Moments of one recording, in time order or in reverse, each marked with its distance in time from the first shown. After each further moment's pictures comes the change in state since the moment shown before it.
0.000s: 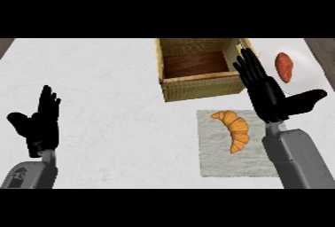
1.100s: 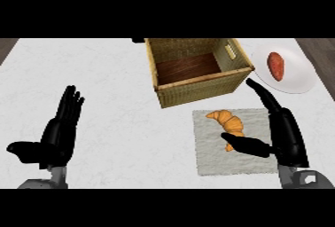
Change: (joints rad) left arm 0.115 -0.038 -0.150 -0.290 -0.015 -0.114 -0.026; right arm 0.258 -0.147 0.226 -0.448 0.816 -0.373 0.421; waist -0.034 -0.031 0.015
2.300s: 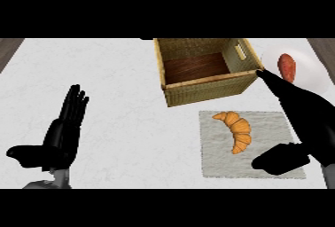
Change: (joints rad) left arm 0.009 -0.023 -0.025 -0.070 -0.029 0.001 0.041; right arm -0.322 -0.241 0.024 -0.270 -0.206 0.661 0.815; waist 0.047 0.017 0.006
